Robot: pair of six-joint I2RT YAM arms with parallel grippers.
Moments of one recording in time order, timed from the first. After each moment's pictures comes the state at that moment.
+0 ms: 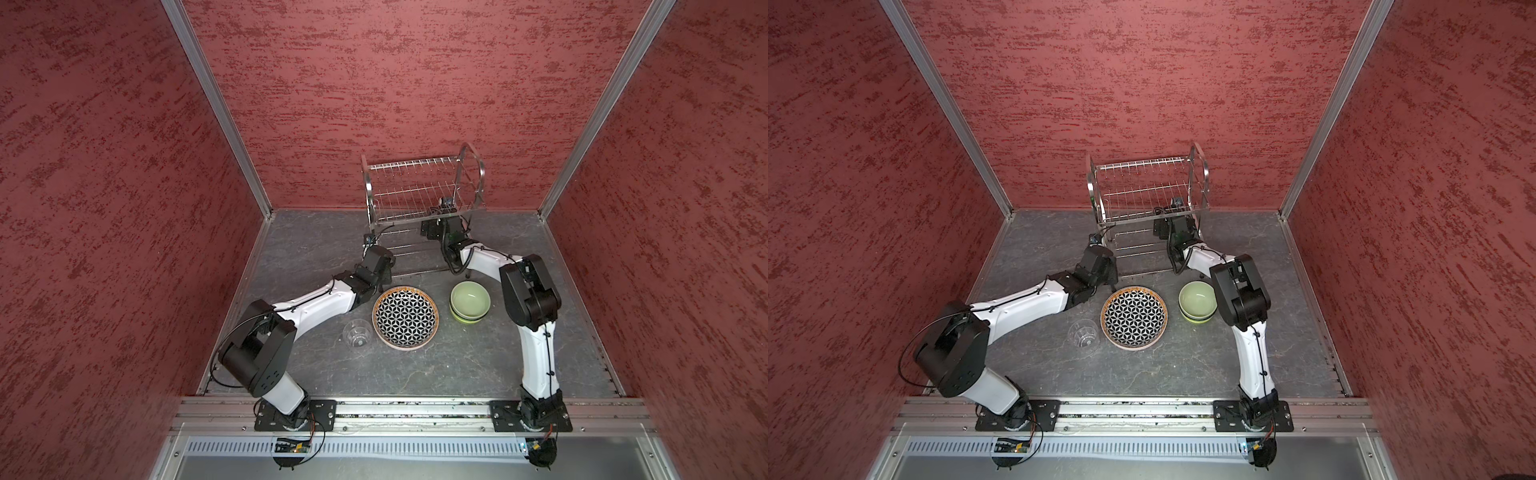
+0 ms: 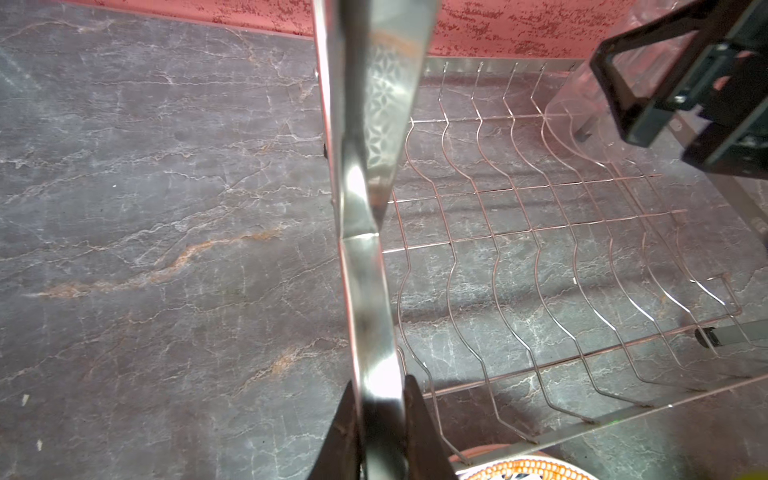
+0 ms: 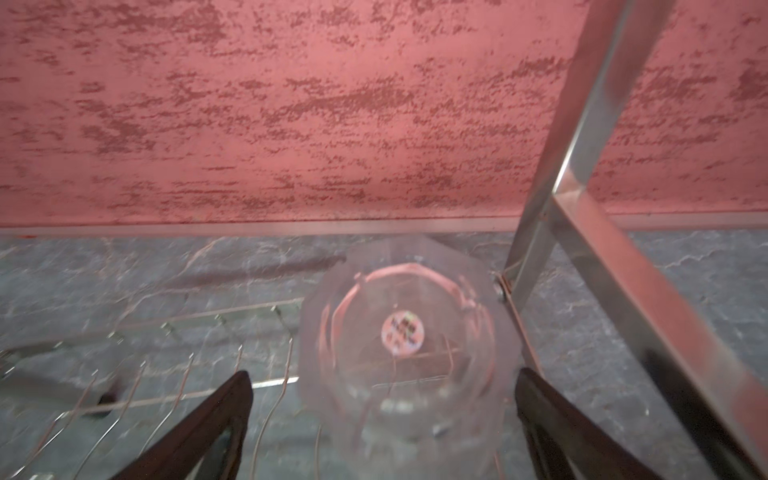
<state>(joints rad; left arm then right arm) -0.63 1.58 1.00 -0.14 -0.37 -0.52 0.38 2.18 1.56 0.21 0.29 0.24</state>
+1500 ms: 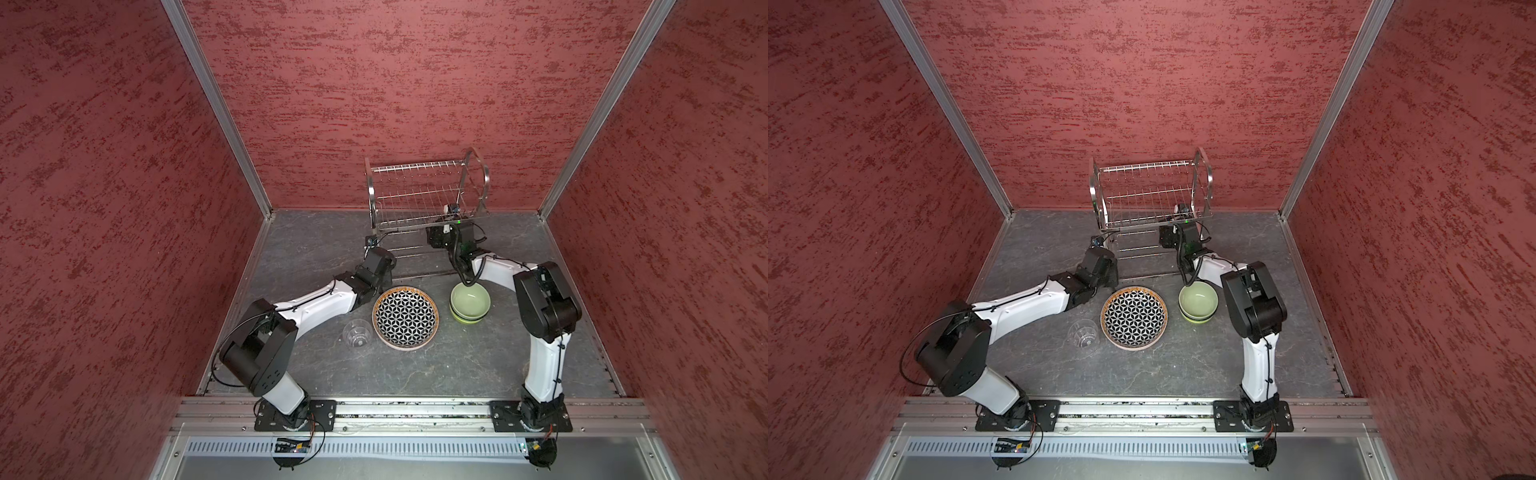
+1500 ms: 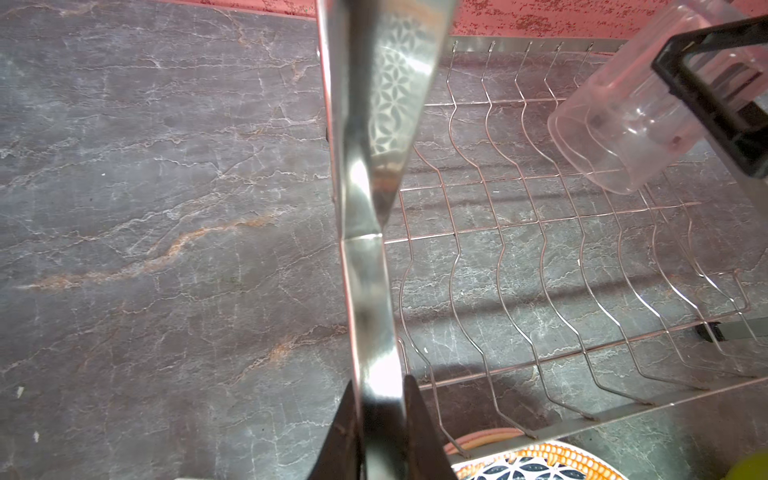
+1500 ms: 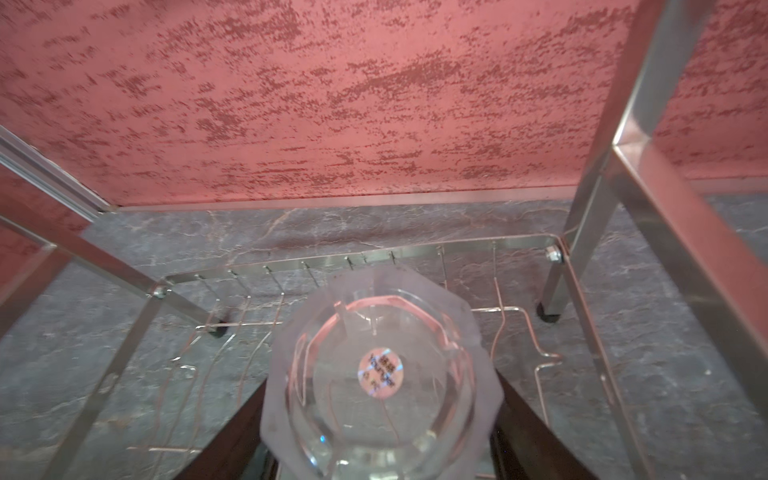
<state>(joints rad) -0.63 1.59 1.00 -0.16 -0.35 -0.51 0.36 1.98 1.28 0.34 0.02 0.36</state>
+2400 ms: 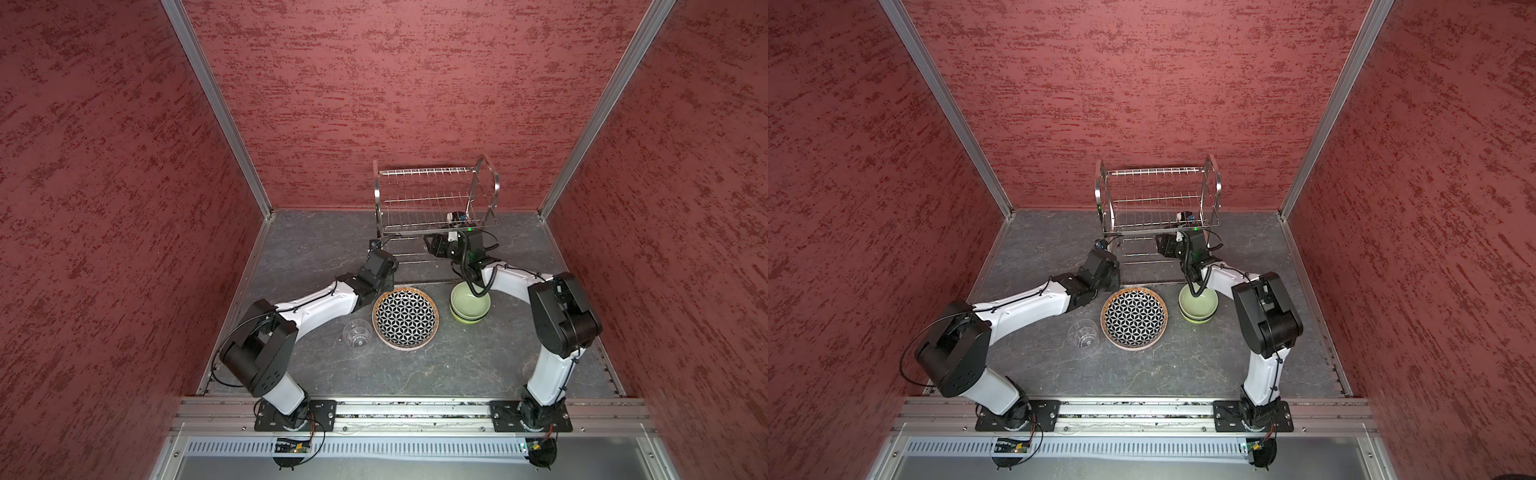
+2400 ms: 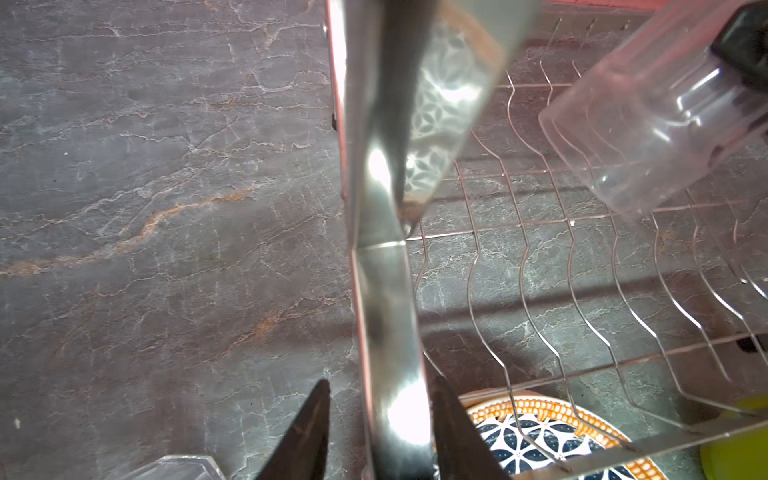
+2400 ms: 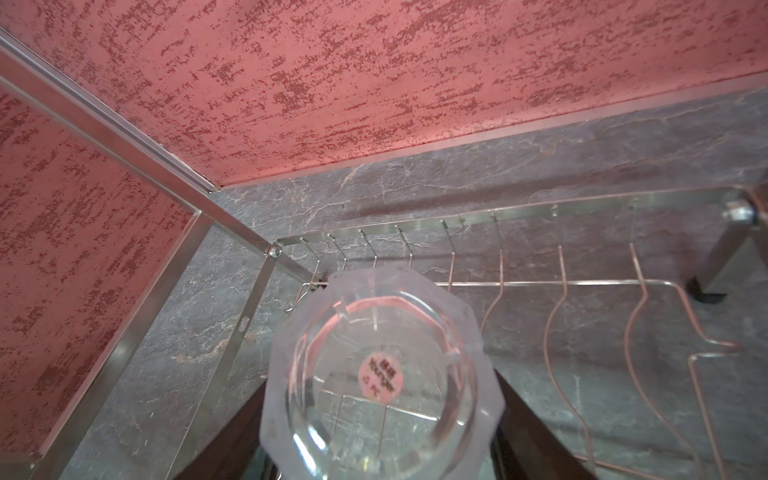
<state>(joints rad) -0.65 1.59 1.00 -0.21 -0.32 -0.50 0.36 1.83 1.10 0.34 -0.16 0.49</state>
